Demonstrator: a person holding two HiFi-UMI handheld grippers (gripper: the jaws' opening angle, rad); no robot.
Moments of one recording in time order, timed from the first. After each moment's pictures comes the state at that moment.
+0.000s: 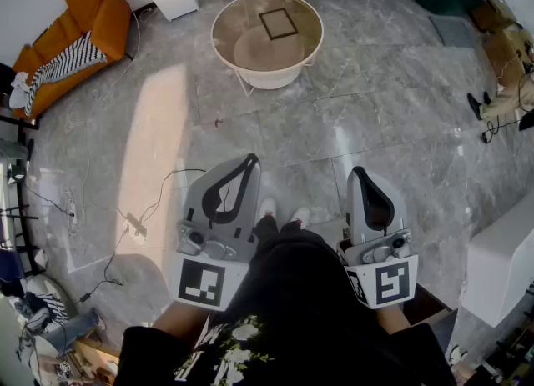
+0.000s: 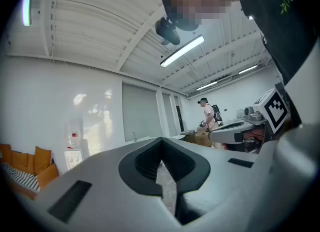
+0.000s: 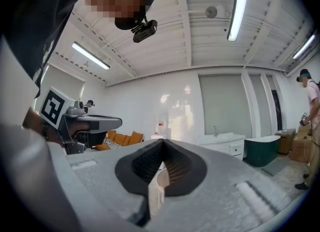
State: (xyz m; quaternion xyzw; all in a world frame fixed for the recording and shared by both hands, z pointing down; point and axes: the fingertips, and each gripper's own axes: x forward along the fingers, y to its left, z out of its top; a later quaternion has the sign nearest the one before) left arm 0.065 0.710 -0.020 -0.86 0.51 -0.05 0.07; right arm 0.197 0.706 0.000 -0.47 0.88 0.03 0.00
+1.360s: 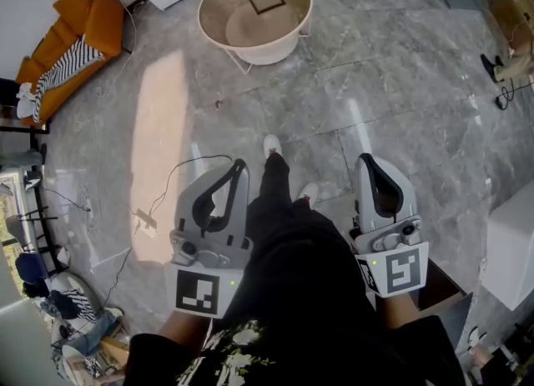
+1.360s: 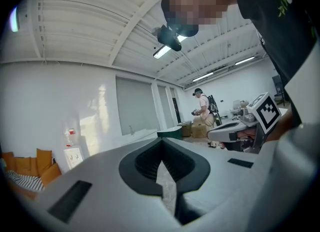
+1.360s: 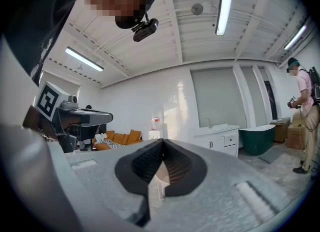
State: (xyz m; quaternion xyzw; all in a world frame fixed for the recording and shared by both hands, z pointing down) left arm 0.144 0.727 0.009 -0.86 0.50 -0.10 0.06; right arm 0.292 0.709 0.049 -0.48 0.87 -0.02 0.00
